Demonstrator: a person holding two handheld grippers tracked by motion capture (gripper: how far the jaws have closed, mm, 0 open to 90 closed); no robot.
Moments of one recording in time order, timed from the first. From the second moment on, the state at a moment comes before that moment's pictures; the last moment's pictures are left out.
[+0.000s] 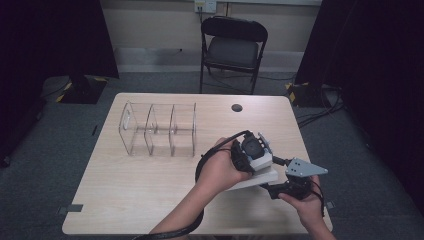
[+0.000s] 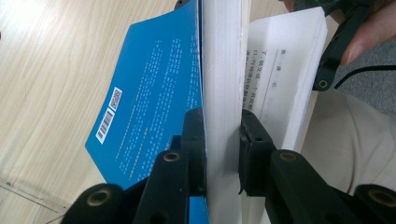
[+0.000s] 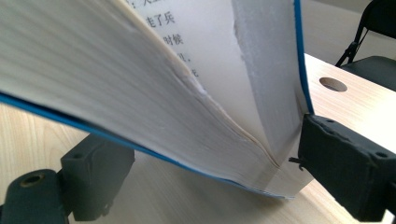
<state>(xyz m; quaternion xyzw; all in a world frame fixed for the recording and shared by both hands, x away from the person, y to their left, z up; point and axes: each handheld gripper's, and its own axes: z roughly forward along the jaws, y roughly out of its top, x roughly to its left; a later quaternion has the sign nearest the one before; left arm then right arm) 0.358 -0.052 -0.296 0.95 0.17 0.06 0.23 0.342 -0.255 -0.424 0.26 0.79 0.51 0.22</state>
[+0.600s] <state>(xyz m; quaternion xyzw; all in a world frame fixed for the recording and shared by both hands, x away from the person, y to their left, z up) 0.358 -0.048 -0.285 0.95 0.17 0.06 0.24 0.341 -0.255 -0.418 0.25 0.79 0.52 0.21</state>
